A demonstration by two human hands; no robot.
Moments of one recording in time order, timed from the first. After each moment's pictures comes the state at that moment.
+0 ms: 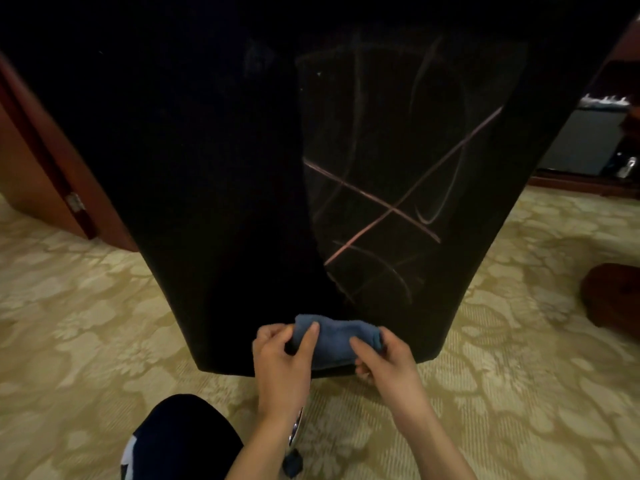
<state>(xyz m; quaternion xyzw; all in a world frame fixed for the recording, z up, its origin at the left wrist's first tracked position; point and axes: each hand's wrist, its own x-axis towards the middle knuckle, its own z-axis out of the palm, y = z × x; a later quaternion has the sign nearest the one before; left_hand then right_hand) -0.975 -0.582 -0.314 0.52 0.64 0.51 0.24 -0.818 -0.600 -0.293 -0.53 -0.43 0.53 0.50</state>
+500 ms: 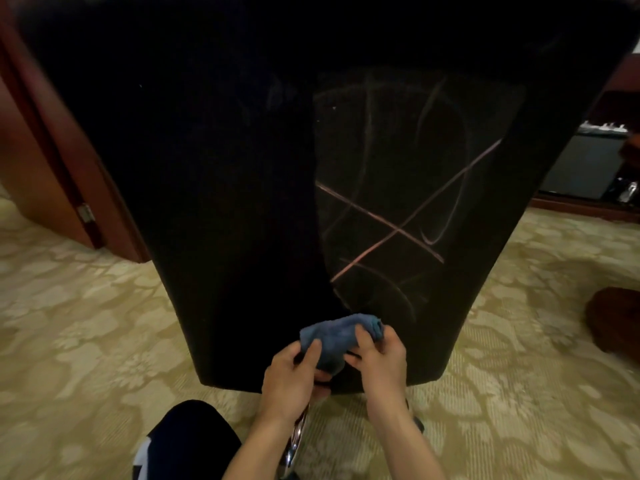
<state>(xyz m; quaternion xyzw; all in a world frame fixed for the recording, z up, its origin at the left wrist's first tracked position) -0.971 -0.581 -0.295 0.42 0.63 0.44 0.48 -0.848 -0.572 -0.288 -0.56 -0.33 0.46 0.61</state>
